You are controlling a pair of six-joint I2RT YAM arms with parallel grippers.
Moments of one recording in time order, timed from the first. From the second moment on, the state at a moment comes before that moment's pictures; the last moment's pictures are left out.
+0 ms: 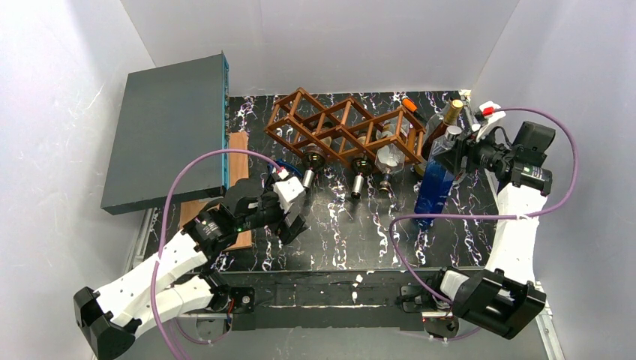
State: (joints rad) left arm -0.80 0.84 0.76 -0.44 0.20 0.16; right arm -0.38 1.11 1.16 -0.70 -0.96 -0.45
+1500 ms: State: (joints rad) left arm -0.80 0.81 0.76 -0.45 0.19 0.16; right arm -0.48 1.18 1.03 -0.31 -0.85 -0.30
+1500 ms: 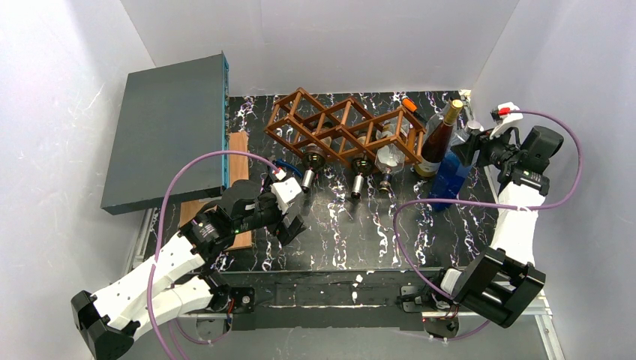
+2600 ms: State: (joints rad) left arm -0.80 0.81 0.76 -0.45 0.20 0.16; right arm -0.56 1.08 0.93 -0.29 -0.93 -0.37
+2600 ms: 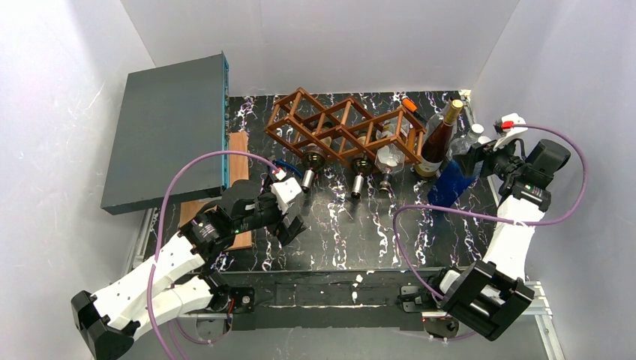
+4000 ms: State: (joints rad) left arm -0.80 0.81 0.76 -0.46 0.20 0.16; right arm -0.57 1.15 0.89 -0.32 -1.04 -0.54
